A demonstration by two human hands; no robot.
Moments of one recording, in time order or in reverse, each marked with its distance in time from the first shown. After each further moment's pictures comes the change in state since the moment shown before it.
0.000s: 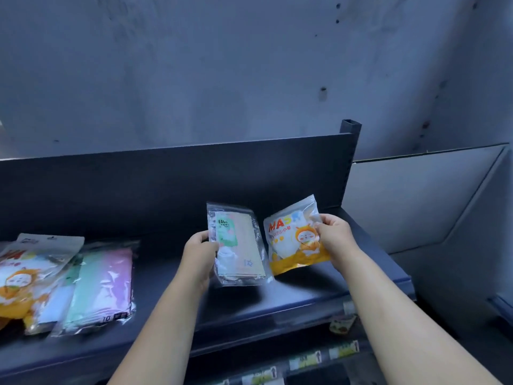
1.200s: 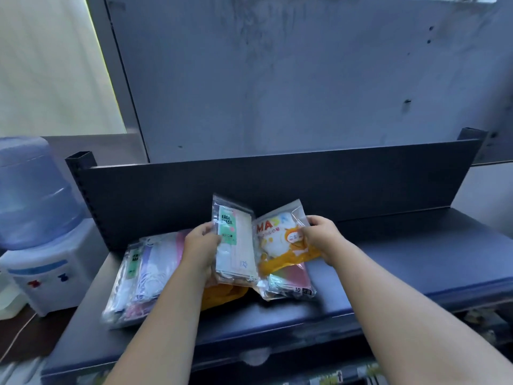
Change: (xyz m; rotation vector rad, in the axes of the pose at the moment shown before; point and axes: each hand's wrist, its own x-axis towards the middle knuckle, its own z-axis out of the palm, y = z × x) left_hand 0.043 0.087 -0.419 -0.012 0.086 0.031; right_hand -0.173 -0.031 0.408 -0.141 -0.145 0.011
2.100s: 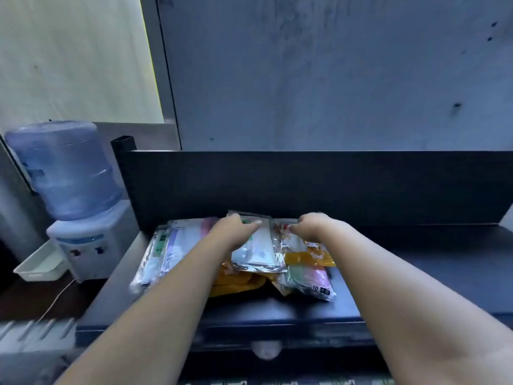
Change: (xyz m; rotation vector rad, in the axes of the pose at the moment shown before) left_hand 0.015 0.011 0.004 1.084 -0.063 0.183; right_hand 0.017 -0.041 0.057 -1.271 -0.258 -0.175
